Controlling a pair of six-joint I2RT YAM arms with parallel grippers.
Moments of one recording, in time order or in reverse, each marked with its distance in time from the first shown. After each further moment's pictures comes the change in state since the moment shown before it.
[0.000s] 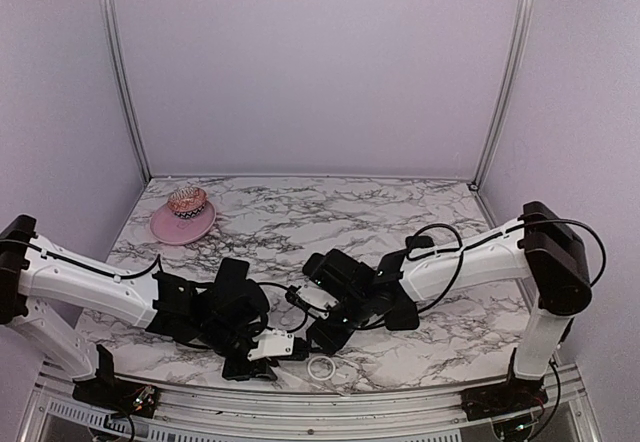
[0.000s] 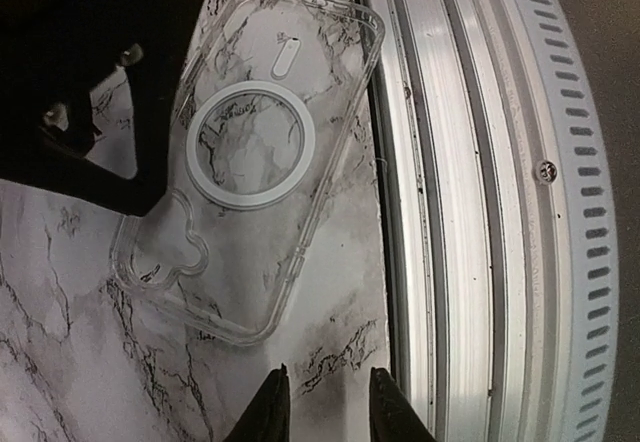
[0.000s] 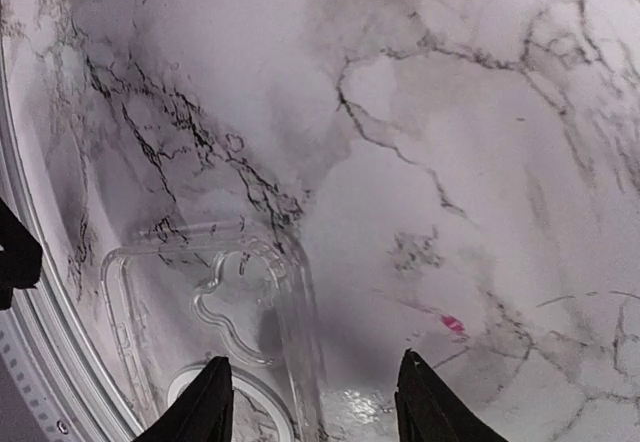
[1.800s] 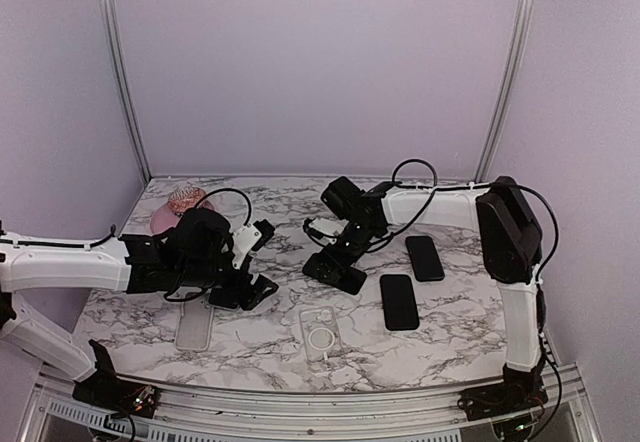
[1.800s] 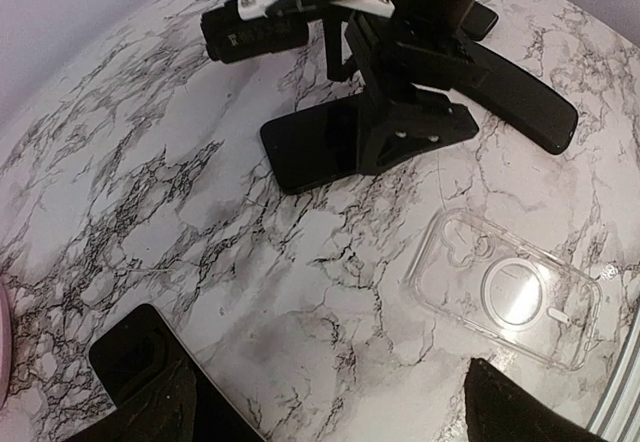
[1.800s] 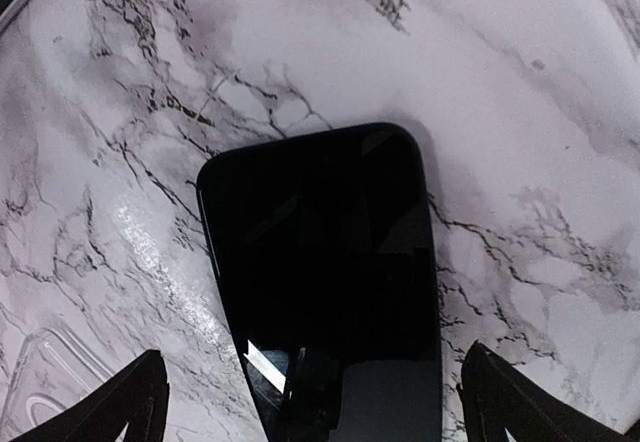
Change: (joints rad) left arm 0.318 -0.148 0.017 0.195 -0.279 -0.356; right arm -0.338 0.319 0.558 -0.342 0.085 -0.290
